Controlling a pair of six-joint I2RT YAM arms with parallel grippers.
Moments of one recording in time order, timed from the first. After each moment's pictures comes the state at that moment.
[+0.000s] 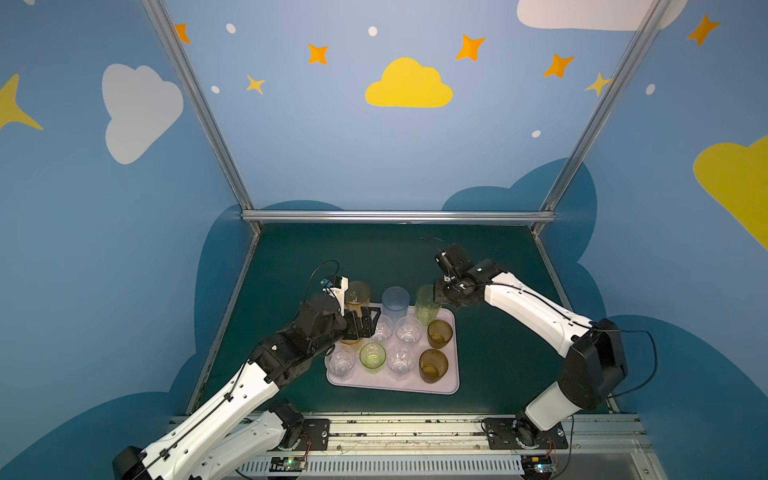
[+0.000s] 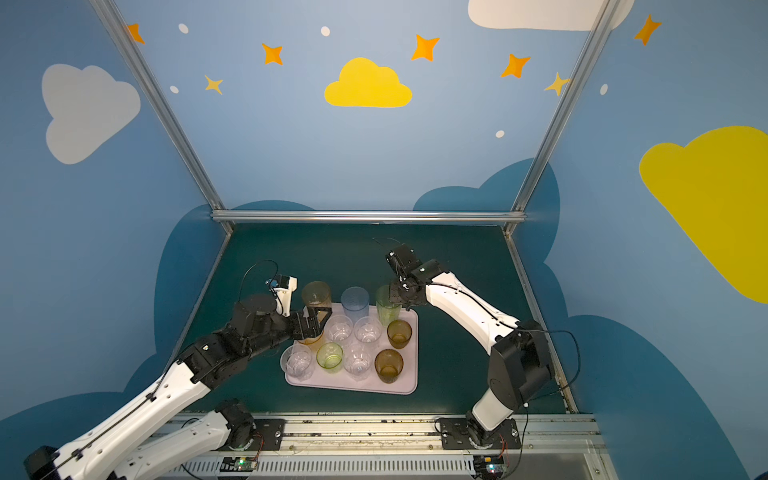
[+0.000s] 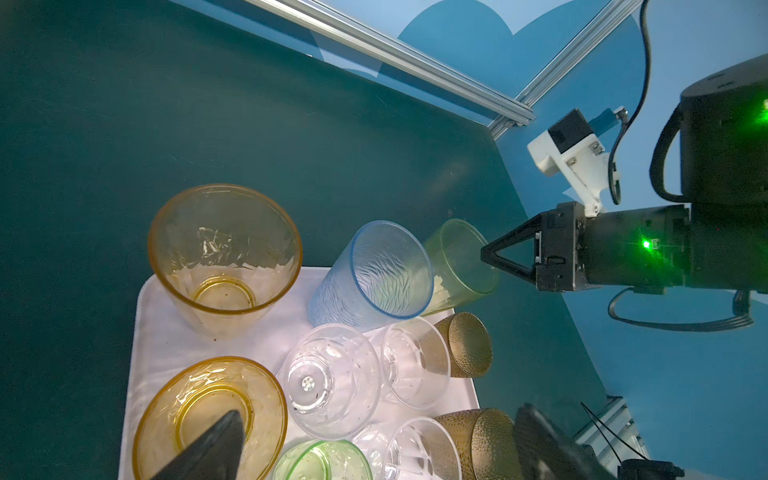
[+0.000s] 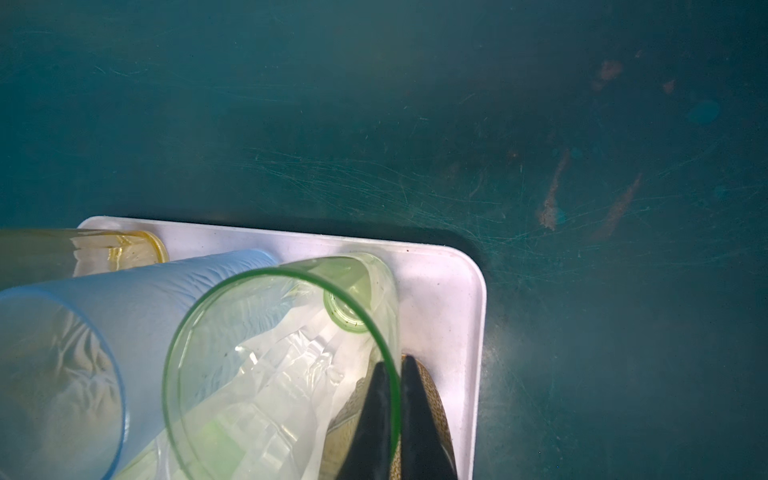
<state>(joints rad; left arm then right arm) -0.68 0.83 0.79 -0.49 -0.03 -0.65 0.66 1.61 1.35 -0.87 0.13 0.61</state>
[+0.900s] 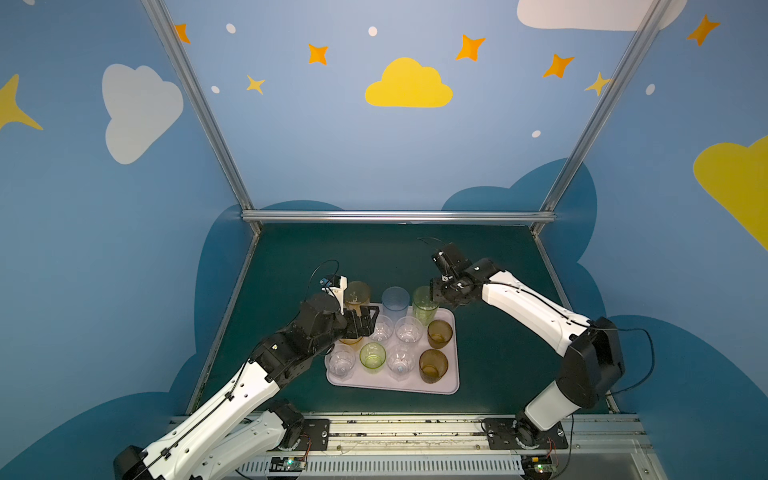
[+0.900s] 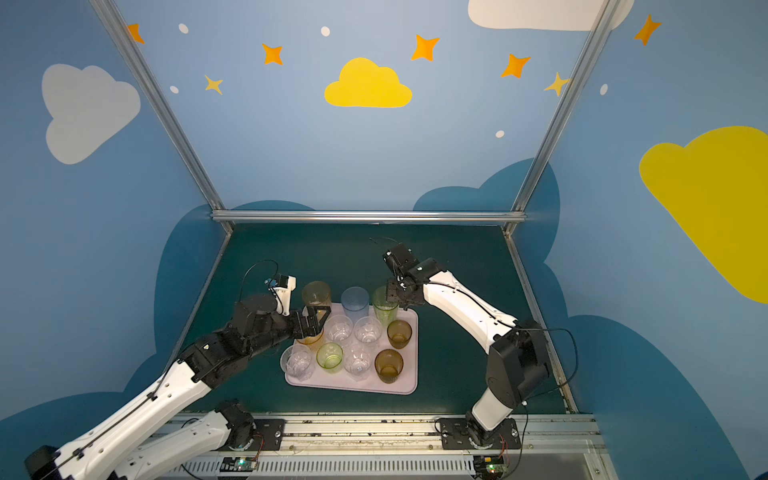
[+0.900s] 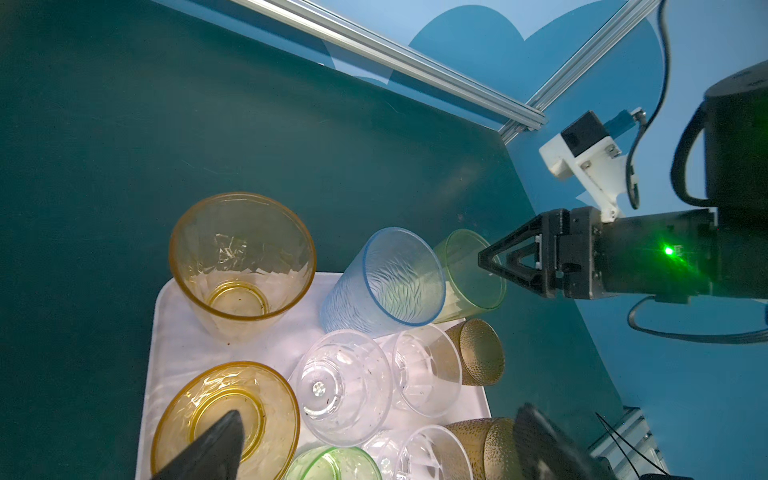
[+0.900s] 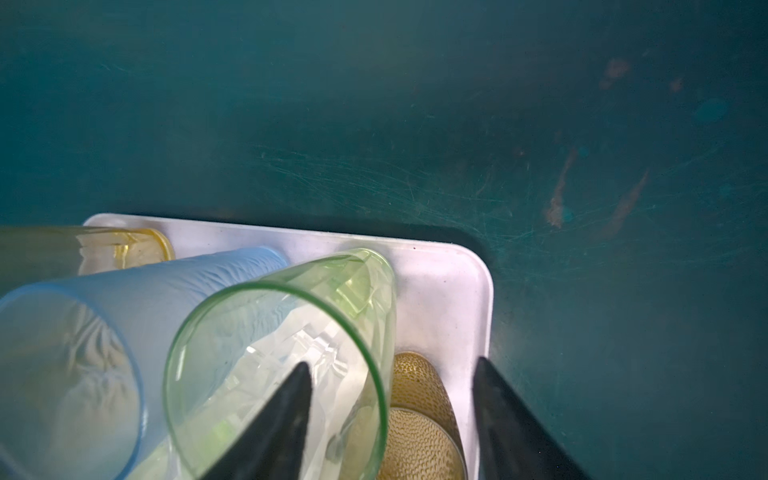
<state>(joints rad) -0.67 0.84 0.79 -0.49 -0.06 -0.64 0.67 1.61 1.38 -0.90 0.13 0.62</state>
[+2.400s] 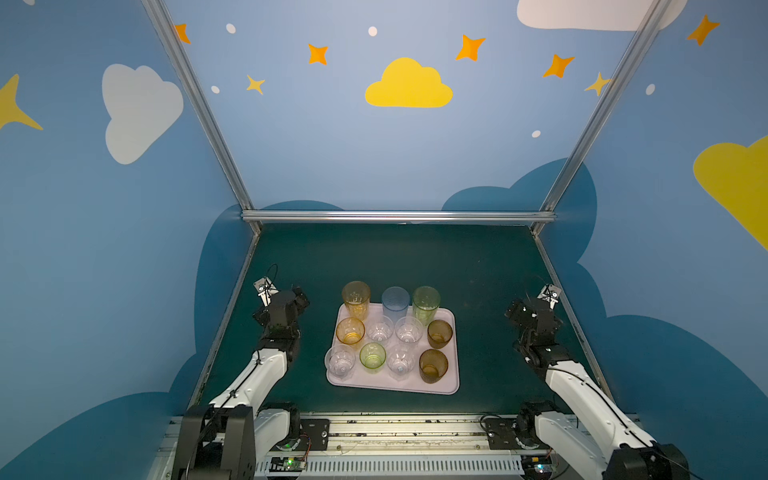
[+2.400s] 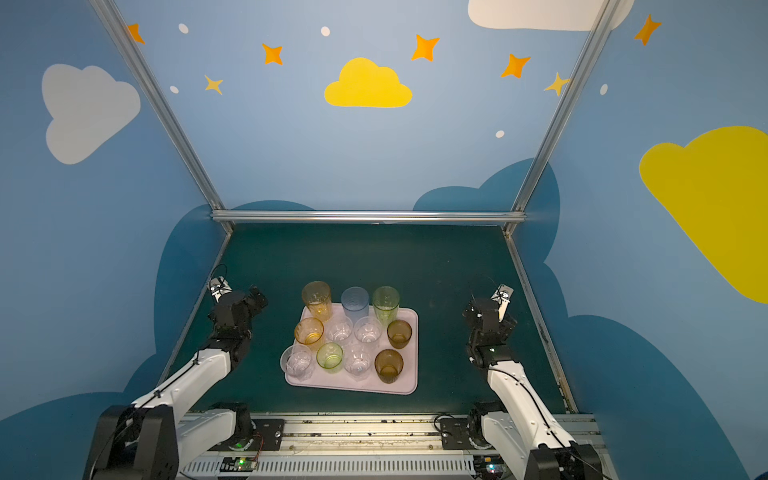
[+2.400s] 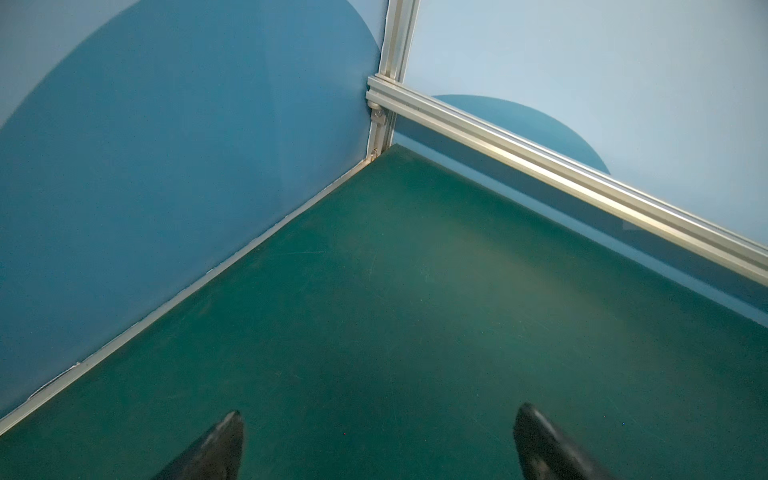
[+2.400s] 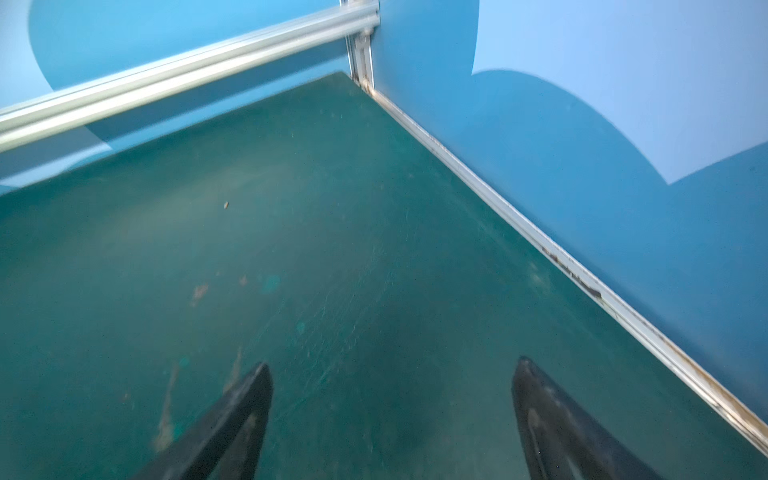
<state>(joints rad) -0.02 1.13 0.40 0.29 -0.45 -0.41 0.15 0.90 0.38 0.01 0.56 0.36</state>
